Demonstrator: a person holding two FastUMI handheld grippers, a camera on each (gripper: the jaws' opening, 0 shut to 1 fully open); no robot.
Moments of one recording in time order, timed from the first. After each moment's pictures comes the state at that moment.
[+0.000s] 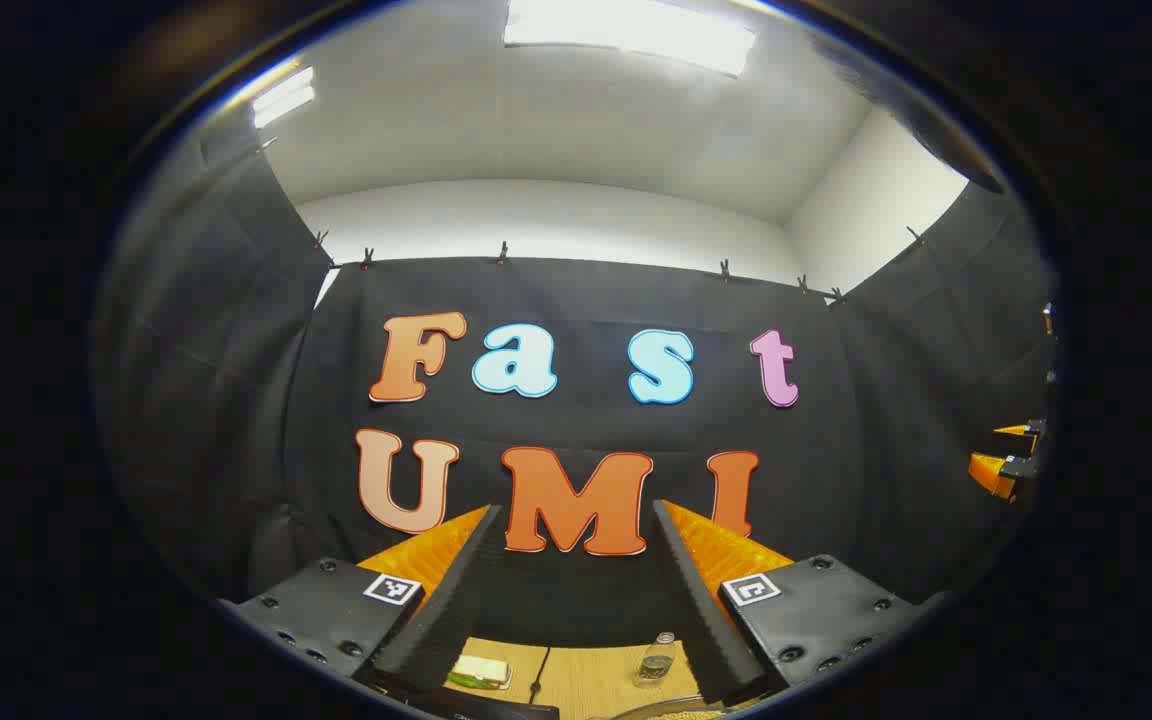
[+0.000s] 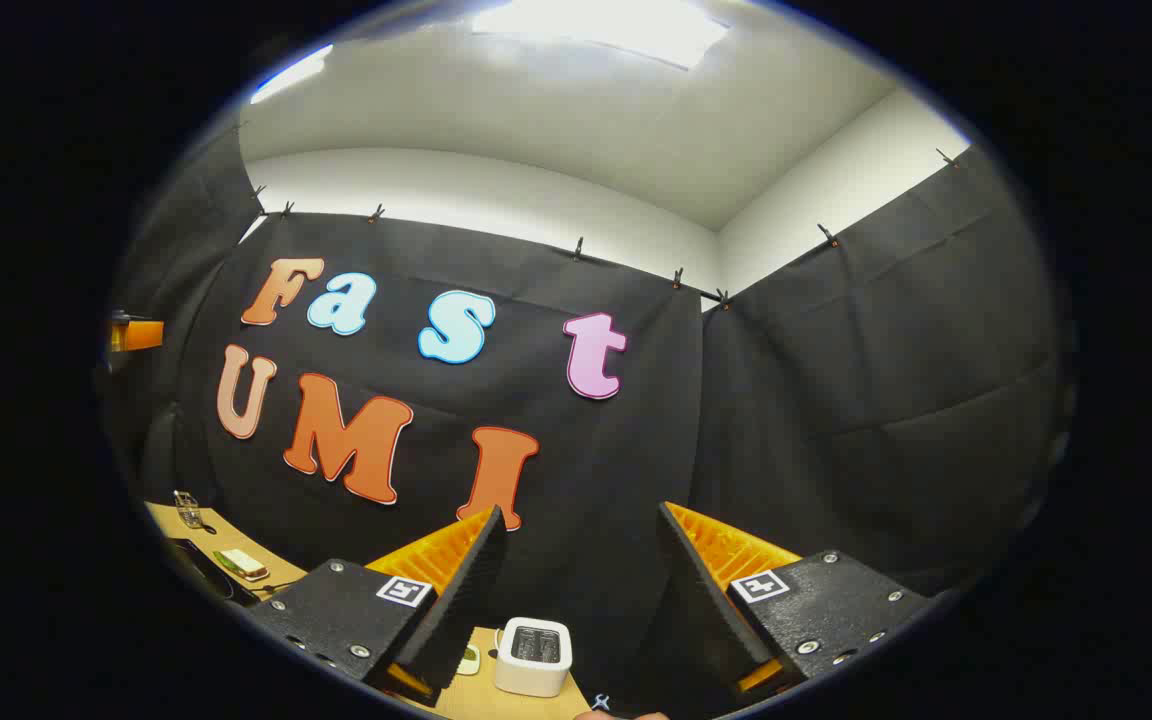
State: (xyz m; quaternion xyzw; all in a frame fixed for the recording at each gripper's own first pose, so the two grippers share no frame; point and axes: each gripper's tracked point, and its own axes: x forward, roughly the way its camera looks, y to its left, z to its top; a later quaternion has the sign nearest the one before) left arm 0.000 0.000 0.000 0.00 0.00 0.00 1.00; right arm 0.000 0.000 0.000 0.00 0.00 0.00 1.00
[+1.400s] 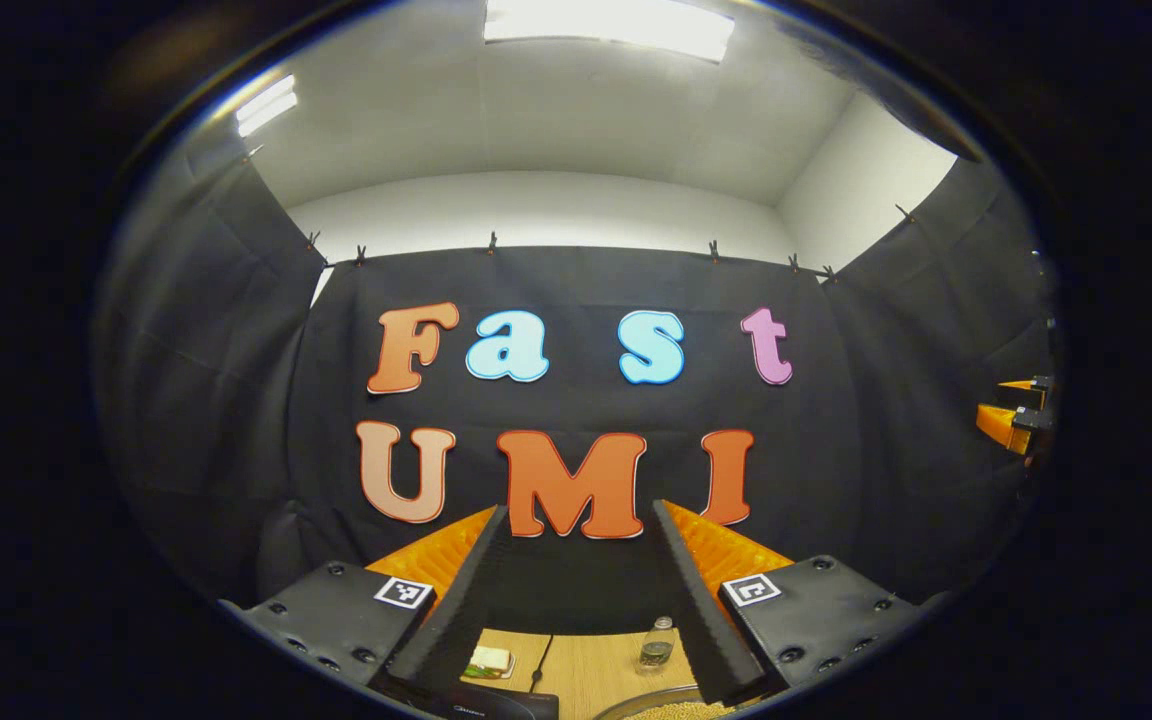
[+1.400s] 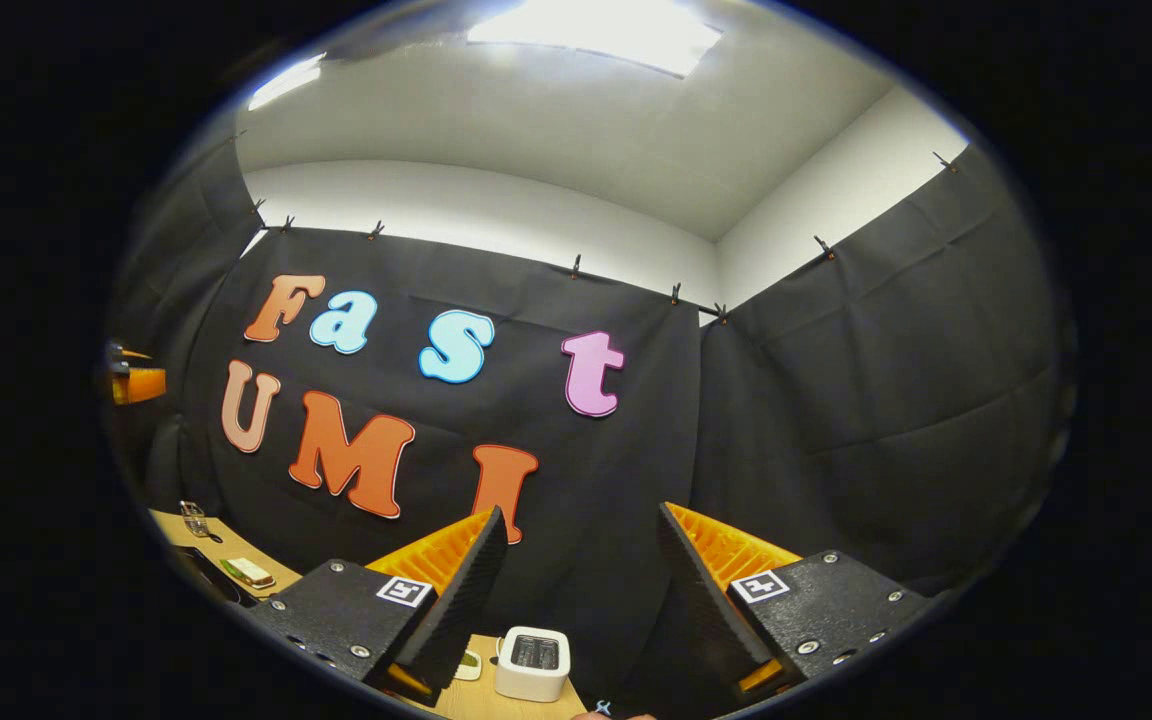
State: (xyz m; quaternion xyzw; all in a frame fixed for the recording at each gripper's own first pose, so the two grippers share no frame) left arm -0.020 -0.035 -0.039 0.02 0.05 0.00 1.00; right arm -0.001 -0.014 0.015 0.01 -0.01 0.00 1.00
